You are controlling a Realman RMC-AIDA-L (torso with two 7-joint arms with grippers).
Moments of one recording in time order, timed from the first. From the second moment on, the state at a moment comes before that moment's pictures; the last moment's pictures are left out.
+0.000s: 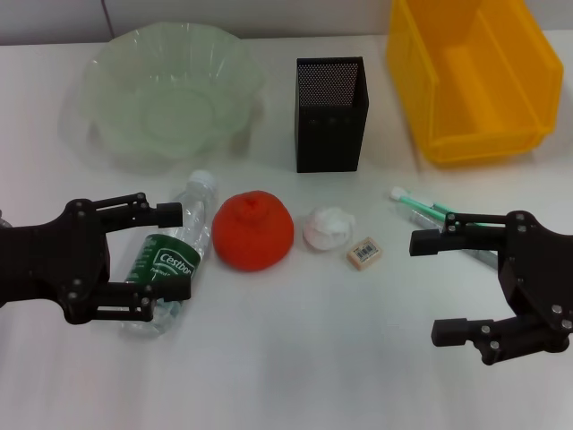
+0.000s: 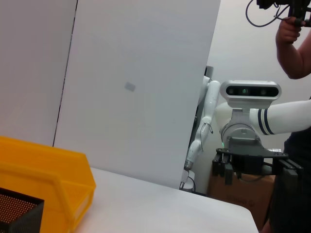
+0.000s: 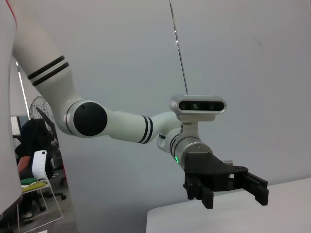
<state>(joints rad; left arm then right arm) -0.36 -2.00 0.79 0.76 1.81 1.95 -1.31 0.44 2.08 -0.70 -0.76 -1.92 -2.10 1.25</state>
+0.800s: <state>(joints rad) -0.51 -2.03 0.79 0.80 1.92 1.80 -1.47 0.42 2.07 -0.69 -0.70 -1.92 -1.98 1.25</state>
